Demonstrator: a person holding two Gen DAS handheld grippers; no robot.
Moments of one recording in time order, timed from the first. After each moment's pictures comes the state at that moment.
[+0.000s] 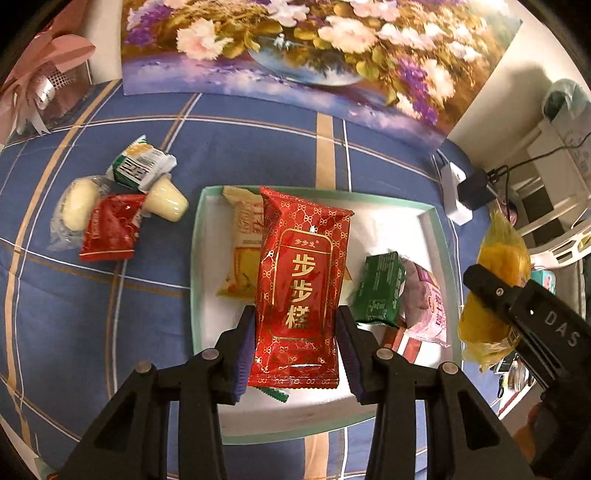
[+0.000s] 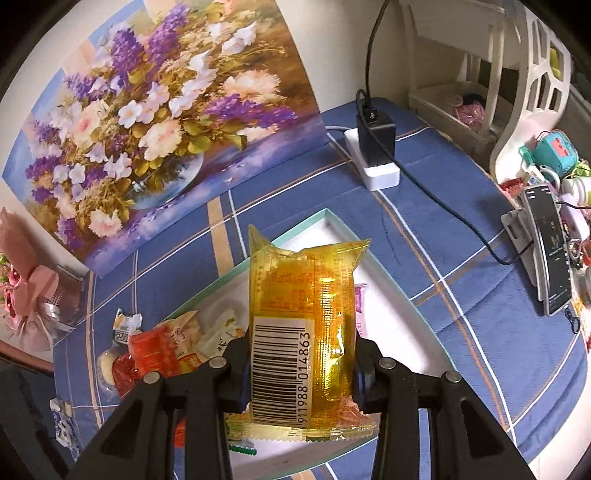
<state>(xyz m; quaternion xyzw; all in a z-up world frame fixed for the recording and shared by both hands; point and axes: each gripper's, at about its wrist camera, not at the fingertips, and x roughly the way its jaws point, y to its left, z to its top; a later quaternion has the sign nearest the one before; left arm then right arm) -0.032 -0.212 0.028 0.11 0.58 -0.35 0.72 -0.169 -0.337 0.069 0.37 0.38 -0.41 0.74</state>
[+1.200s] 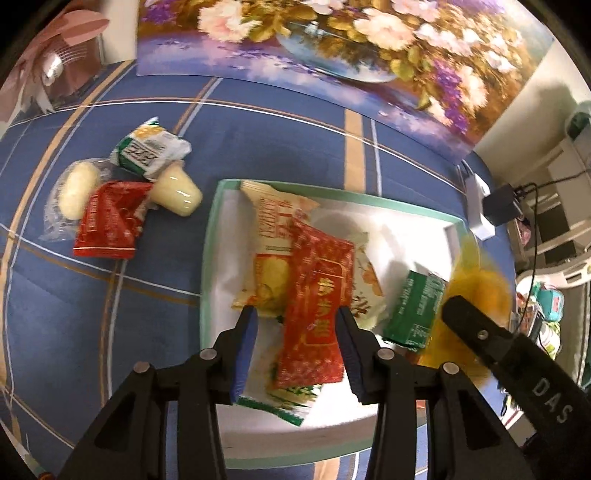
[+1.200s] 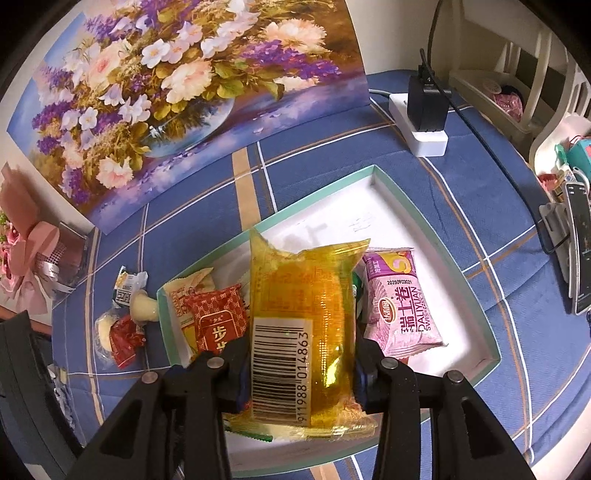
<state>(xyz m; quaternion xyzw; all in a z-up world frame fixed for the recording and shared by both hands) -0.017 -0.210 0.004 0.09 0.60 -0.32 0.73 -0.139 -0.323 0.041 0.37 0.43 -0.37 0.74</state>
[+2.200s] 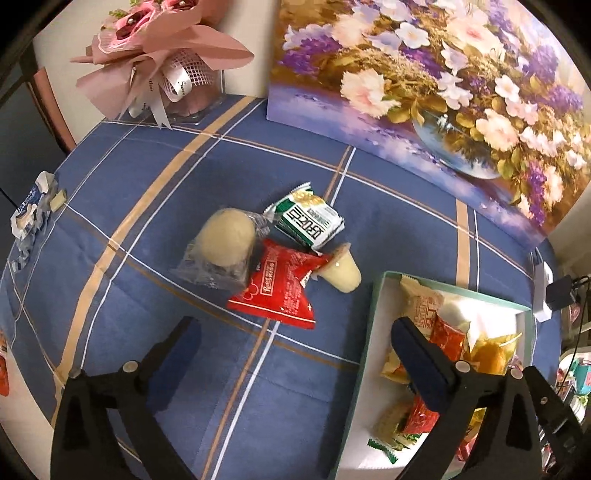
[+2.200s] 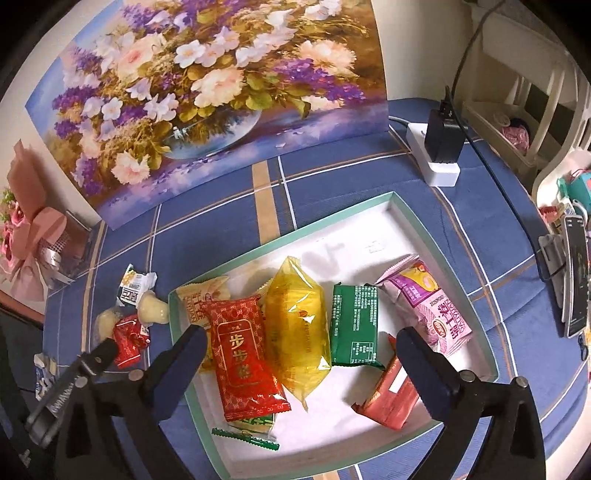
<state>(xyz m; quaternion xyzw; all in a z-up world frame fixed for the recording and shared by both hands) 0.048 -0.136 0.033 0.06 0.53 -0.19 0.82 -0.120 -0.307 0.054 0.31 0.43 -0.37 0.76</state>
